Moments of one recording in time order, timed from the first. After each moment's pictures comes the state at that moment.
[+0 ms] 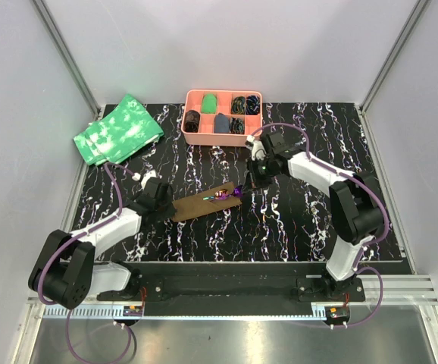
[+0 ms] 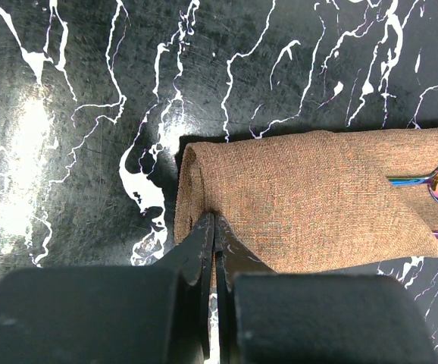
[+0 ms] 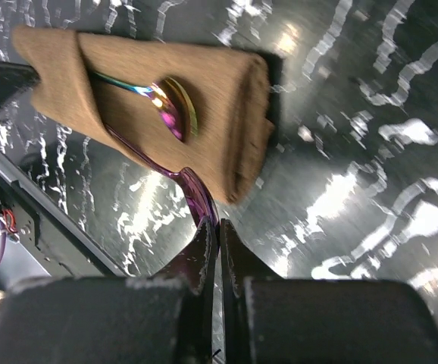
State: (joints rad) left arm -0.41 1.24 0.51 -0.20 -0.15 -0.79; right arm 0.44 1.78 1.22 -0.48 -0.49 0.25
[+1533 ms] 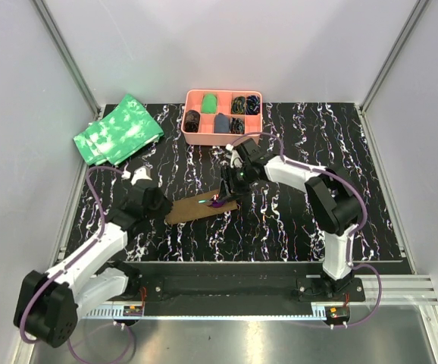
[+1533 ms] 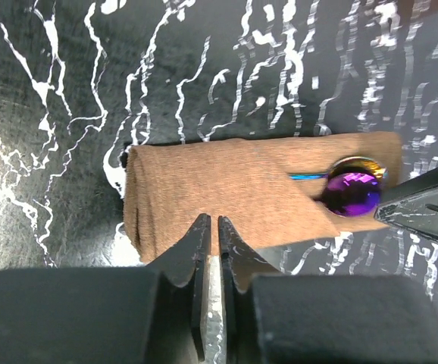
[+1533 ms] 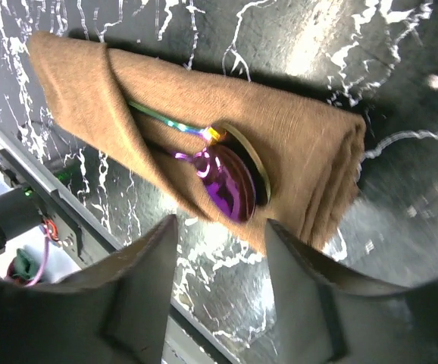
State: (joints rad) left arm -0.41 0.97 0.49 -0.27 -0.14 -0.78; right arm 0.60 1.96 1.32 -0.39 -0.52 0.45
